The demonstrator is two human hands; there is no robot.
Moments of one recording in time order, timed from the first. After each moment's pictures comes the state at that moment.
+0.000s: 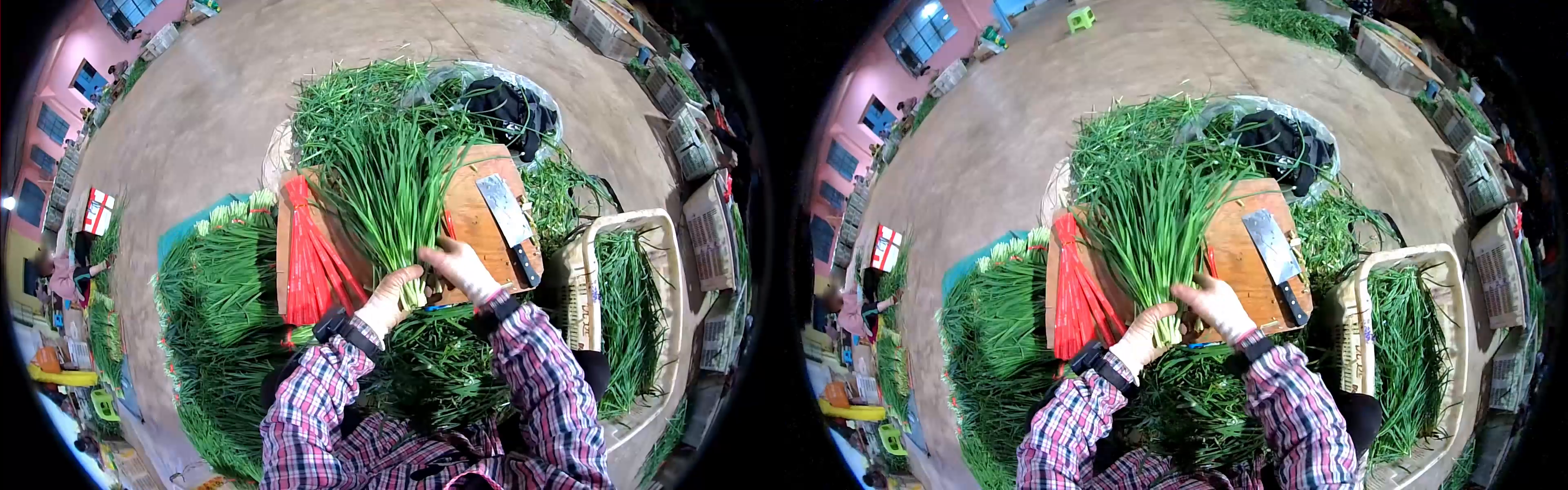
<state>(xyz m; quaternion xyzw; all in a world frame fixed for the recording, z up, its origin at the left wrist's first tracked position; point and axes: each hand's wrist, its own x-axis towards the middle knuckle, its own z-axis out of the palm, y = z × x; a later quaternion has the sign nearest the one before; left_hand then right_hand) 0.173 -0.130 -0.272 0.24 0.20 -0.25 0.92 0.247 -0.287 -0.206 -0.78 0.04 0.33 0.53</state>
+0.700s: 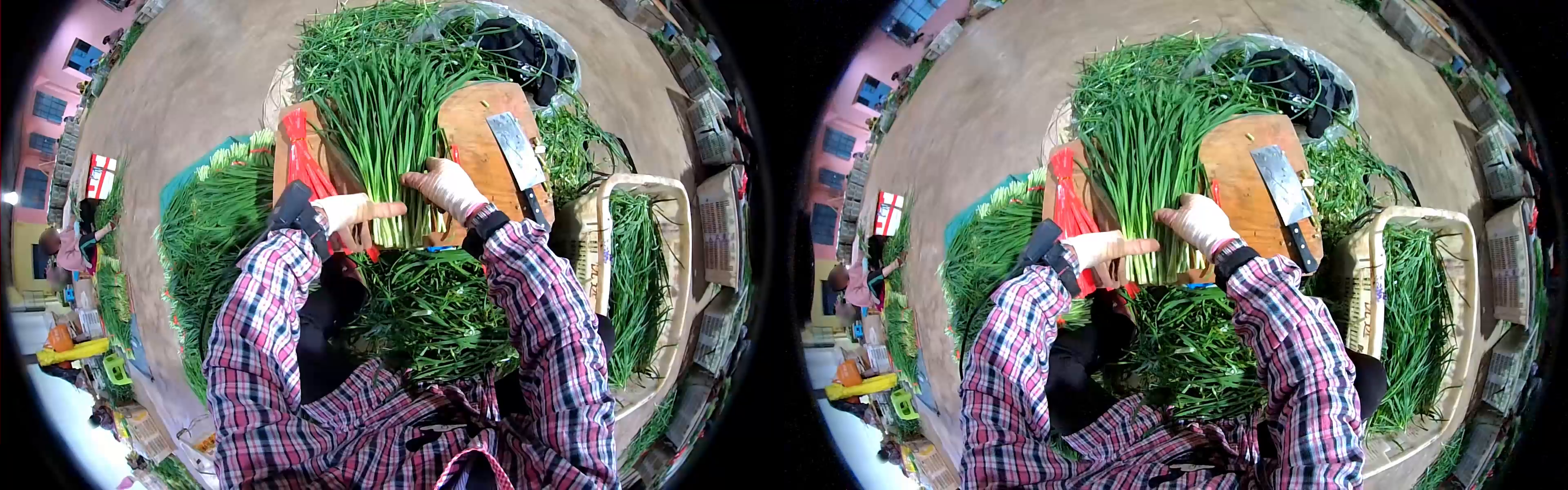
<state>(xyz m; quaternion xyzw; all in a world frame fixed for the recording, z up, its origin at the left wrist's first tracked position) 0.217 -0.057 -0.196 0.76 0.12 -0.55 0.33 0.279 -0.262 -0.236 -0.87 -0.09 0.27 0.40</state>
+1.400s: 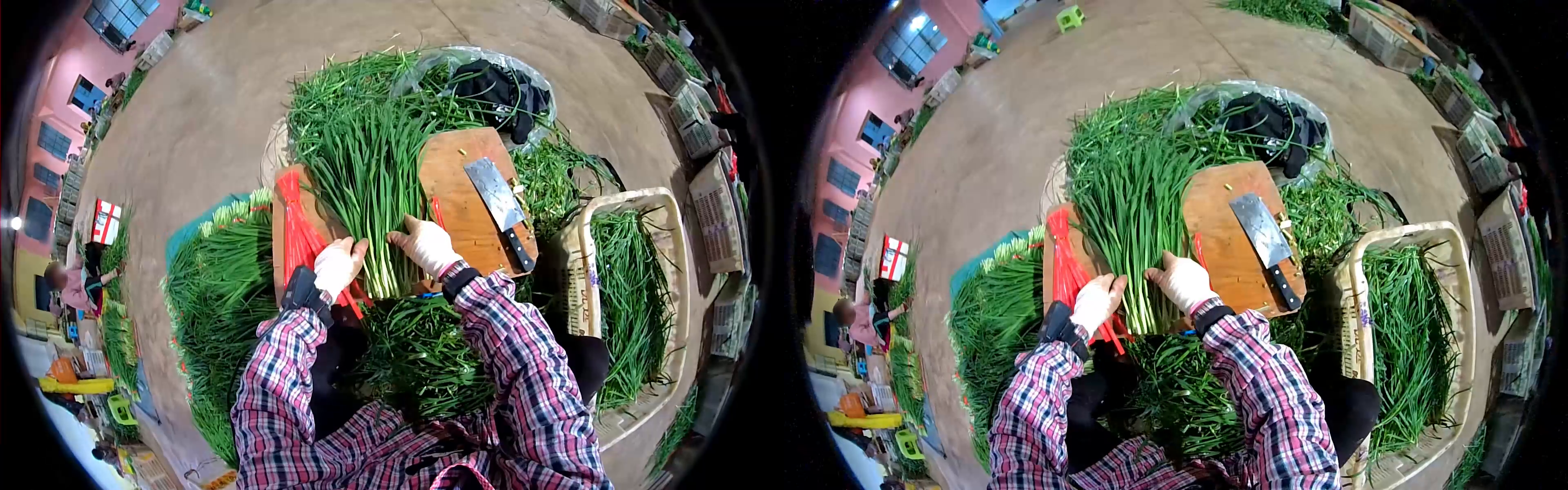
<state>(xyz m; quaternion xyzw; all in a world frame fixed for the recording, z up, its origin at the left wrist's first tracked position) 0.198 -0.063 -0.251 0.98 0.08 -0.08 0.18 0.261 -0.263 -0.258 -0.90 -0.15 0.14 0.38</state>
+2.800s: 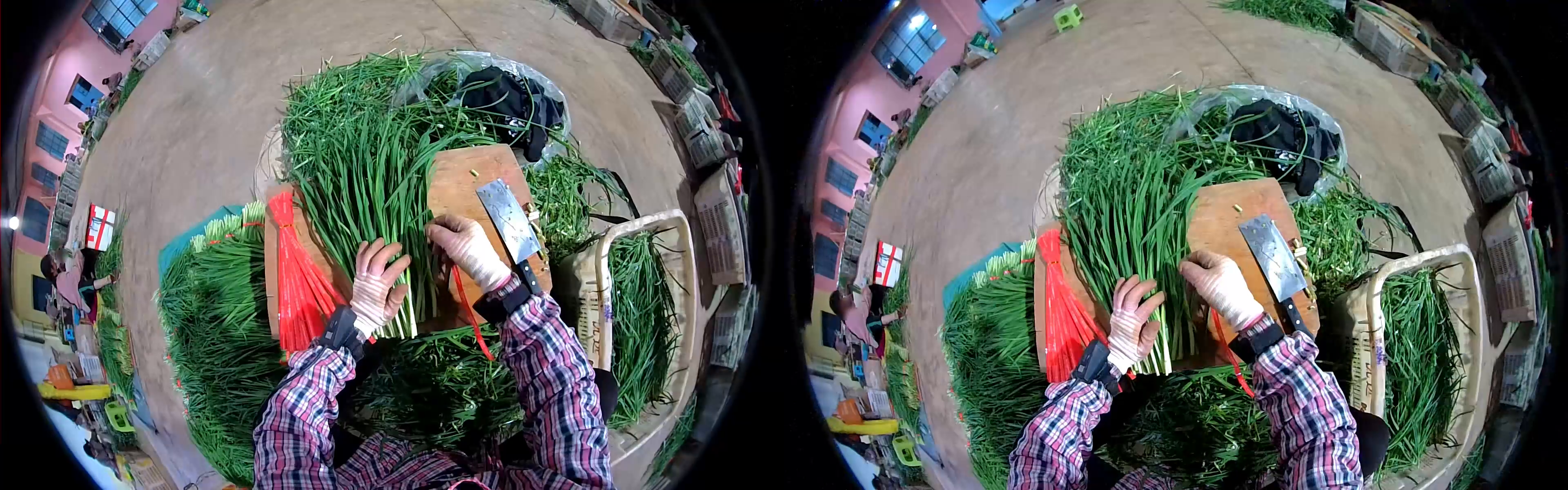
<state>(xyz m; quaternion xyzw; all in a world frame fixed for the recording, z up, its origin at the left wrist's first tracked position) 0.222 -0.098 -0.290 0.92 -0.20 0.21 0.26 0.315 -0.296 -0.241 -0.70 0.02 0.26 0.66</state>
